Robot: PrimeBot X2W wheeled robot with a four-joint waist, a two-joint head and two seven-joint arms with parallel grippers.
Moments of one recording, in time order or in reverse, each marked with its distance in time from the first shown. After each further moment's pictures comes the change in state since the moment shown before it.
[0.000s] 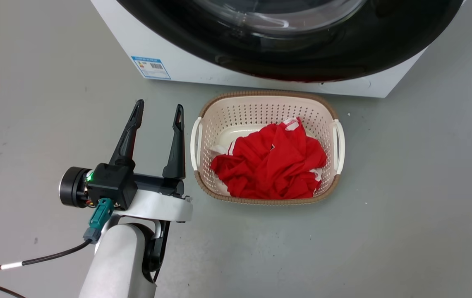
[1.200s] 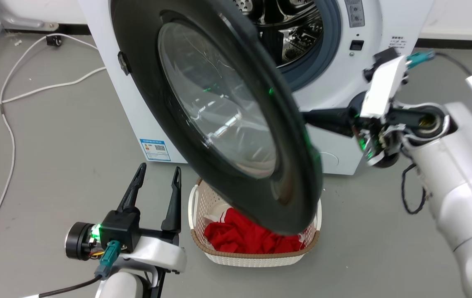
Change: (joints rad) left arm 0.176 0.000 0.031 0.068 0.046 -0.024 0.000; right arm 0.552 0.154 -0.028 -0.325 0.145 0.000 0.347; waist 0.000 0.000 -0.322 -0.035
